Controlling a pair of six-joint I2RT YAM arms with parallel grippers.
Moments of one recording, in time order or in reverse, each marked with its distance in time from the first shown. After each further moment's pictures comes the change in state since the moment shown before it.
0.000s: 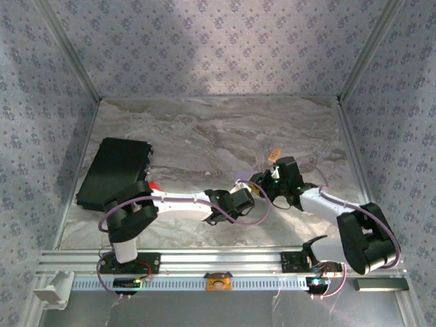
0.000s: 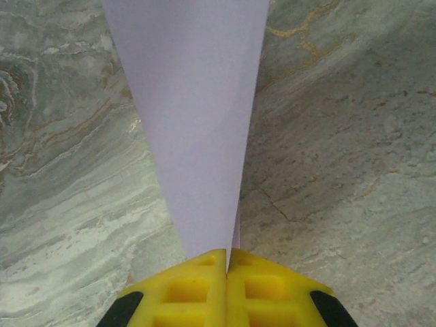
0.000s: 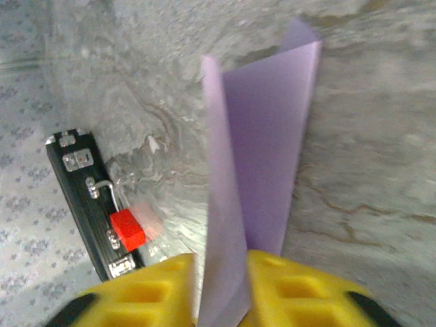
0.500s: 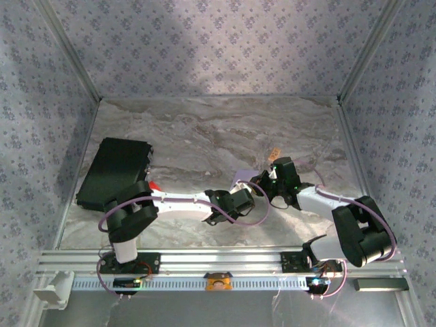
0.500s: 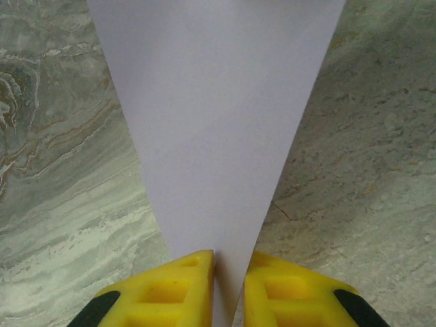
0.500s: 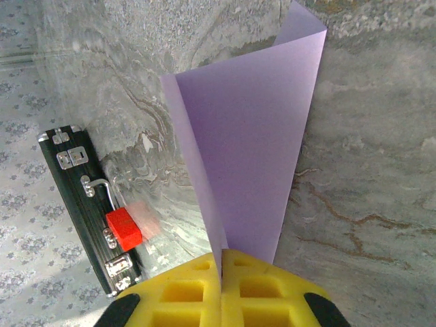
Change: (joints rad) left arm -0.008 0.000 0.000 -0.005 -0.015 0.009; right arm 0.025 0.074 -0.002 0.080 -0.009 0.030
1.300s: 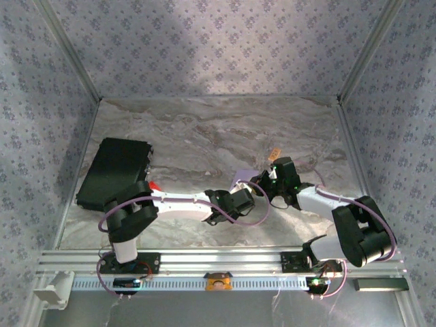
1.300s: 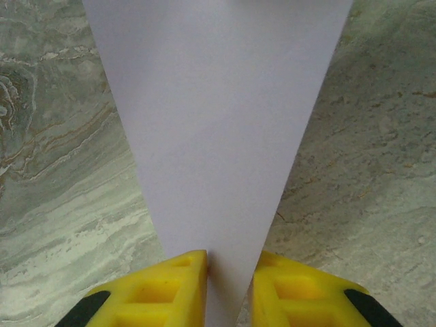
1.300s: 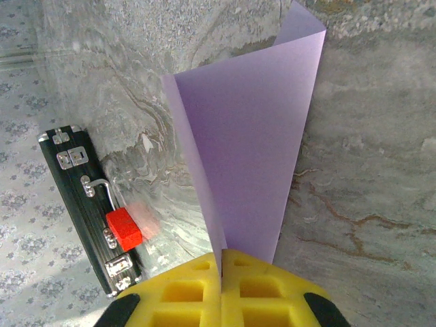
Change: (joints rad) left arm 0.000 0.000 0.000 0.008 0.005 0.001; right arm 0.000 0.000 0.000 0.000 0.000 0.000
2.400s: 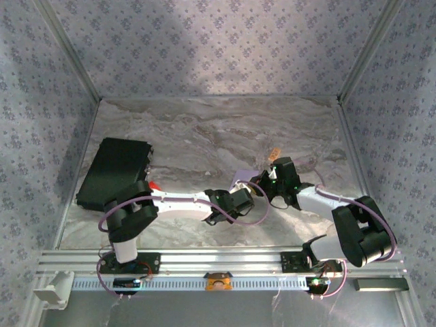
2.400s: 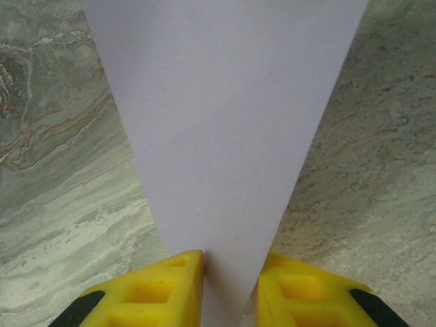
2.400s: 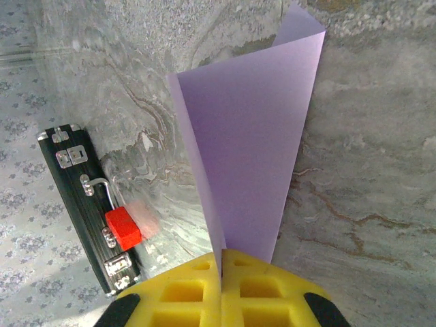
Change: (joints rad) left arm 0.006 0.000 0.000 -0.022 0.014 0.000; right arm 0.002 0.000 0.000 0.000 0.000 -0.002
